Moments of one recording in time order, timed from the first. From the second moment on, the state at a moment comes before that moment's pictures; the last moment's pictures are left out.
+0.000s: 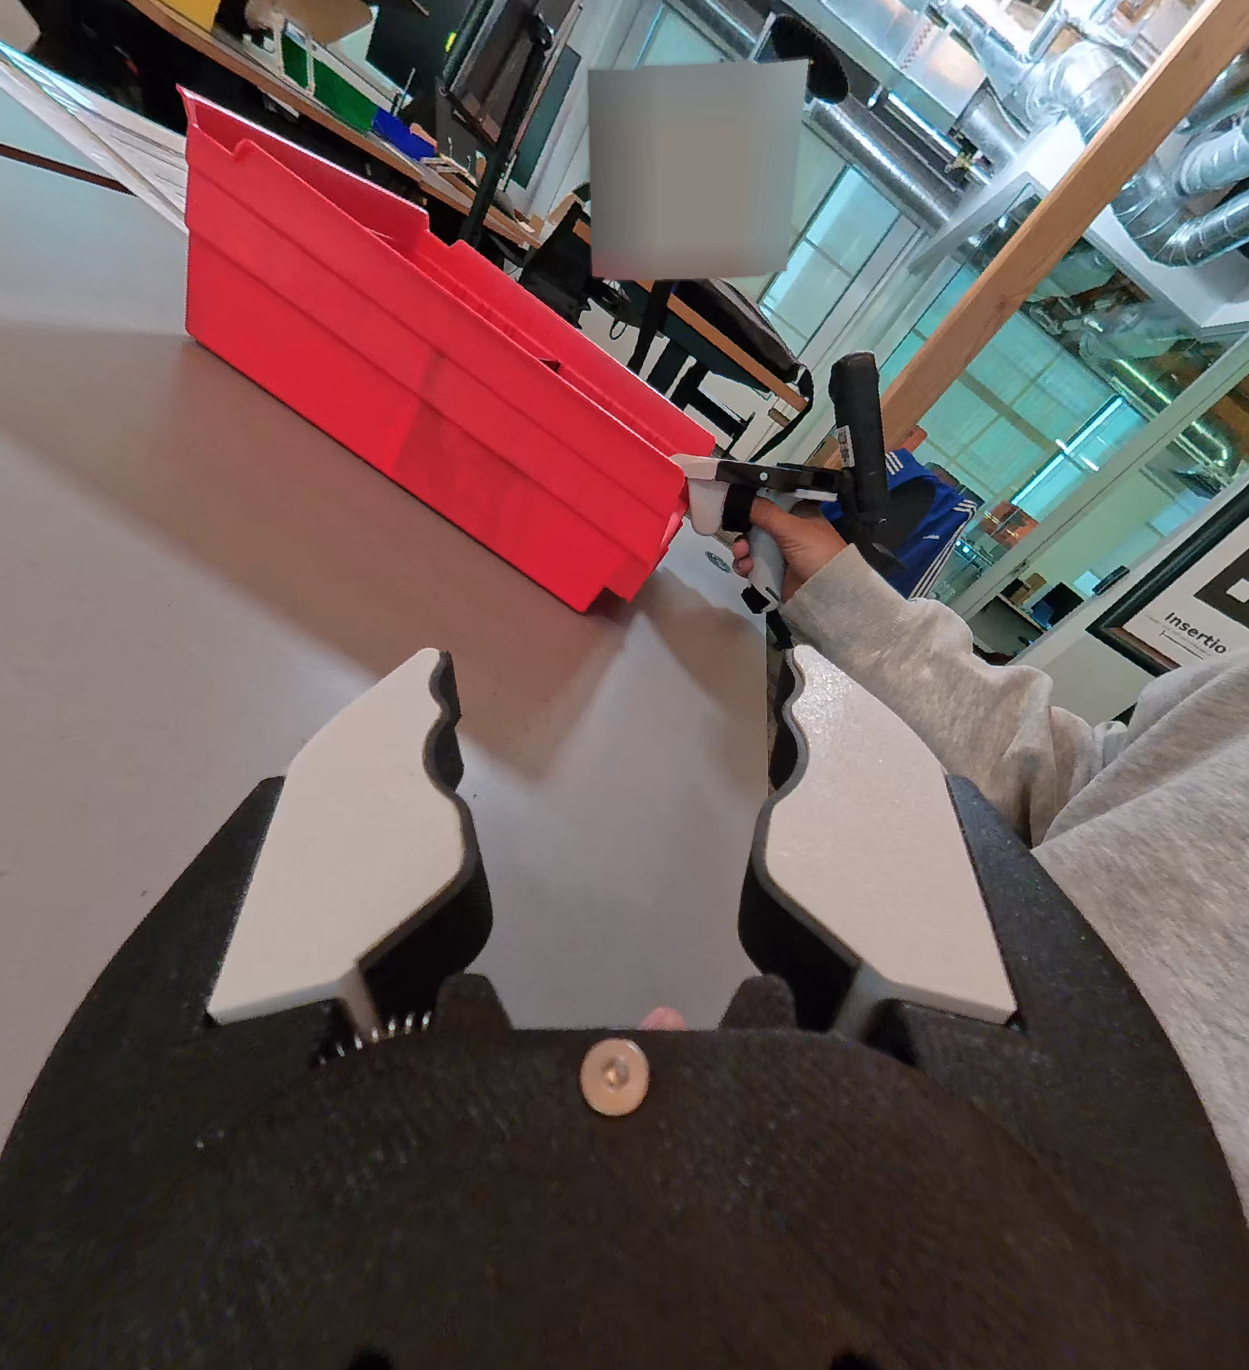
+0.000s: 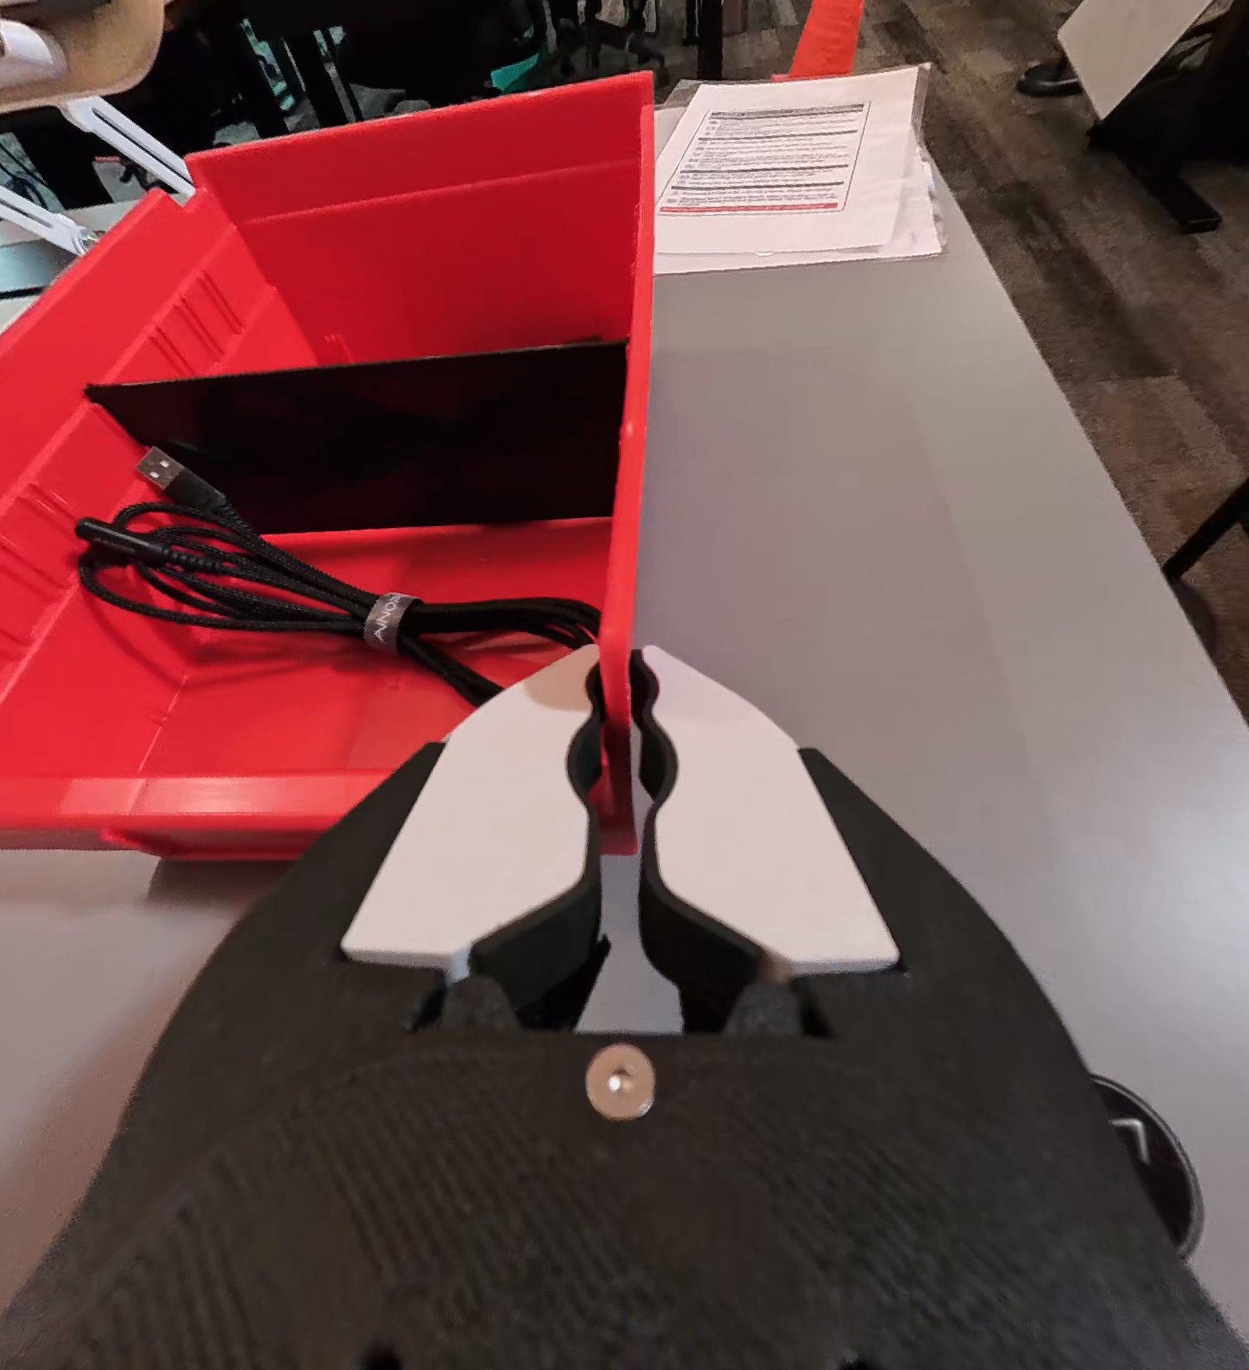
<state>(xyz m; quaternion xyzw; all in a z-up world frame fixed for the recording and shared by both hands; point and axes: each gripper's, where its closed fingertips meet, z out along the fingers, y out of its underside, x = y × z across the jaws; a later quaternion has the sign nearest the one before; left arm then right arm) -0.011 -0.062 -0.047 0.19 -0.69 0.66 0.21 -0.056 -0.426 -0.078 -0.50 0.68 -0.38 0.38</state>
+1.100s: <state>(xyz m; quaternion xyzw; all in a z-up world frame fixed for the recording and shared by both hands) 0.294 0.357 0.051 0.45 -0.71 0.41 -0.35 -0.043 -0.108 0.013 -0.60 0.31 -0.21 0.71</state>
